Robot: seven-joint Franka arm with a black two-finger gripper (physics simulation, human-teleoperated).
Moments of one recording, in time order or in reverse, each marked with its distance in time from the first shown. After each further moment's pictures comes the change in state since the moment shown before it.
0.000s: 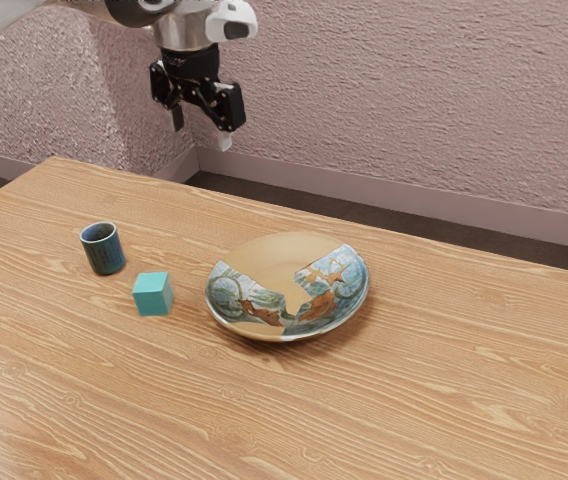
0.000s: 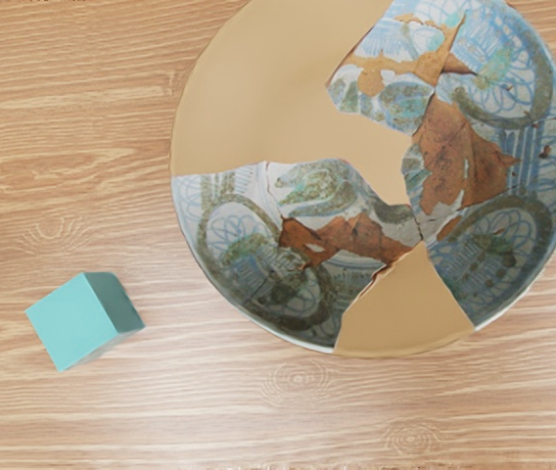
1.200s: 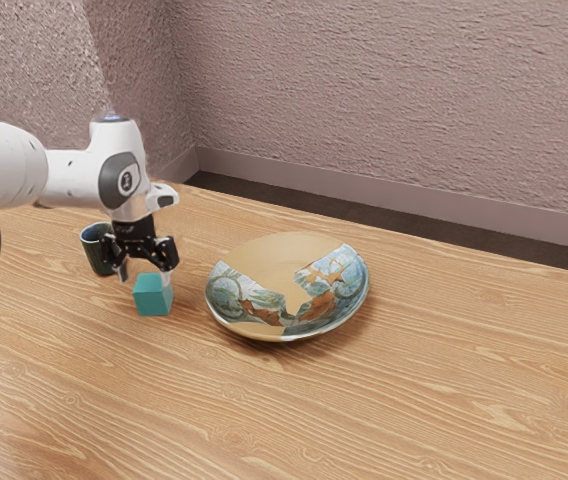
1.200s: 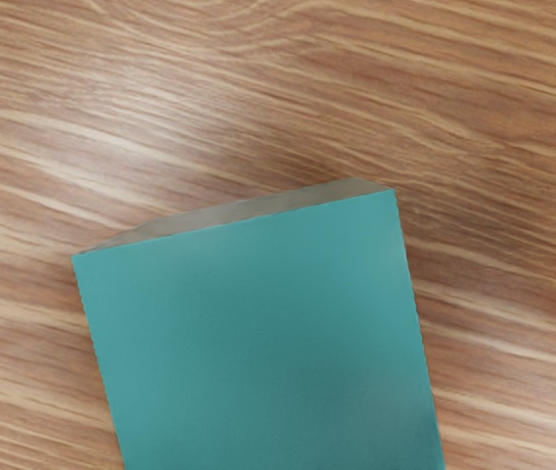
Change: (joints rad) arm 0.369 0.282 0.047 -0.471 -0.230 0.556 0.082
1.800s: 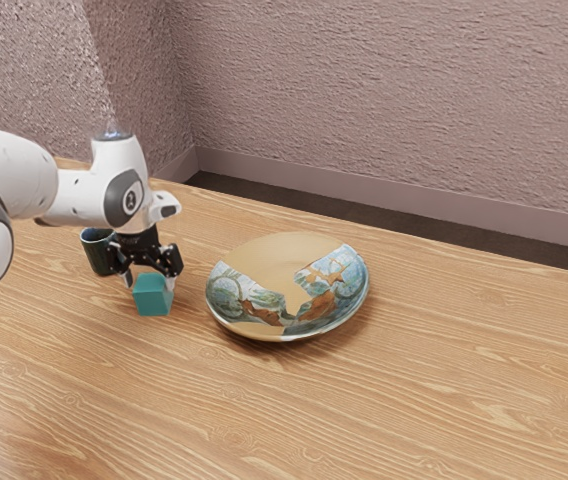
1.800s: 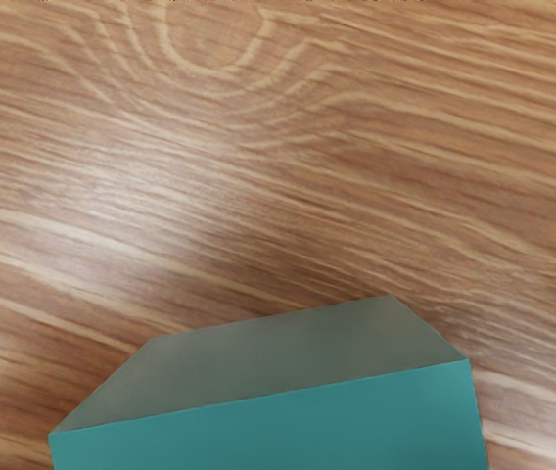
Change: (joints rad) arm 0.003 0.051 0.001 -0.018 -0.016 0.152 -0.006
